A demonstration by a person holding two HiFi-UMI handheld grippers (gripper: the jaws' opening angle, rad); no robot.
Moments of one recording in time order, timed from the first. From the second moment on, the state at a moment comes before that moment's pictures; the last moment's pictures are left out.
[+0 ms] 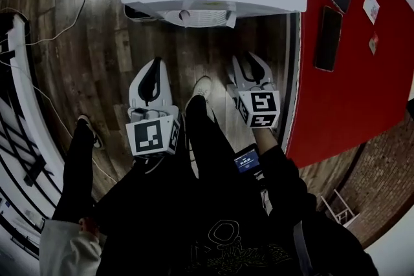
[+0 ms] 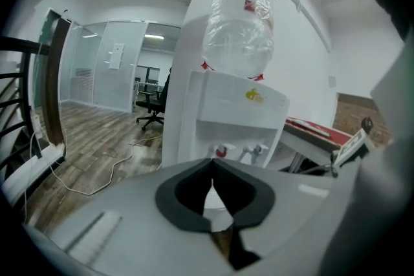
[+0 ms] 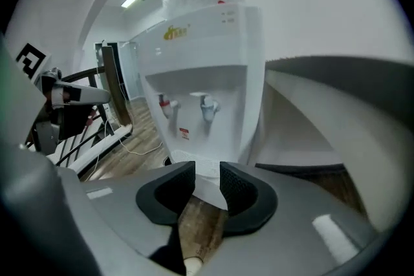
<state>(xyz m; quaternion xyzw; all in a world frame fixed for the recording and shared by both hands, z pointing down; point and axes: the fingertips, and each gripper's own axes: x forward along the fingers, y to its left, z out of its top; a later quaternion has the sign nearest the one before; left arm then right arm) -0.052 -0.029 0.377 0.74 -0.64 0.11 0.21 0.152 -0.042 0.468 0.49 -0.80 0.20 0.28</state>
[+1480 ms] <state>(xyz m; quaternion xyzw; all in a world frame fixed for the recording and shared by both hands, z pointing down) -0.121 0.020 0.489 0.70 -0.64 0.13 0.27 0.214 -0.093 0.680 0.64 -0.52 0.56 -0.10</state>
